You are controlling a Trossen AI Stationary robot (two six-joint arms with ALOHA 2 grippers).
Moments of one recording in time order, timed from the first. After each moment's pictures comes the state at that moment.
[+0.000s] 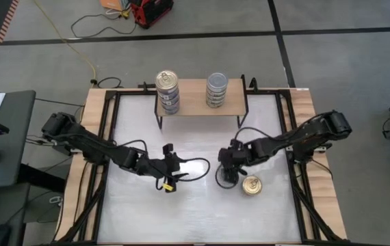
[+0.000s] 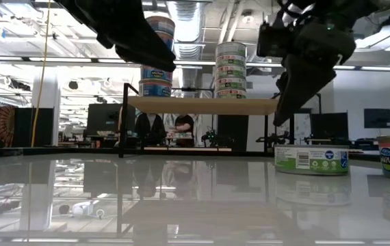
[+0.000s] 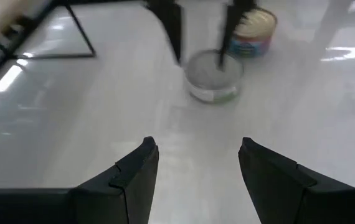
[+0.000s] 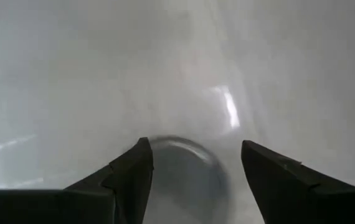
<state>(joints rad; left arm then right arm) -0.35 1.46 0.89 0.01 -0.49 -0.18 0.25 1.53 0.93 -0.43 0.18 0.42</state>
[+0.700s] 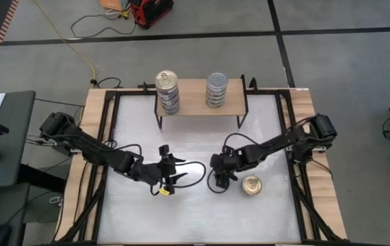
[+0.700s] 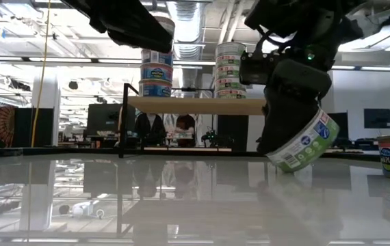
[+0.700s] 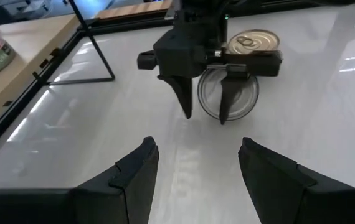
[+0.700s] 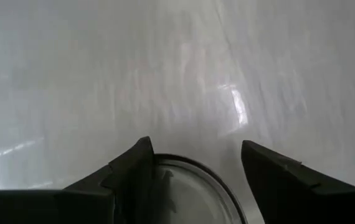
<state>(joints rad) -0.43 1.43 0.90 0.03 -0.63 -0.14 0.22 1.73 0.93 -0.33 0.17 0.41</state>
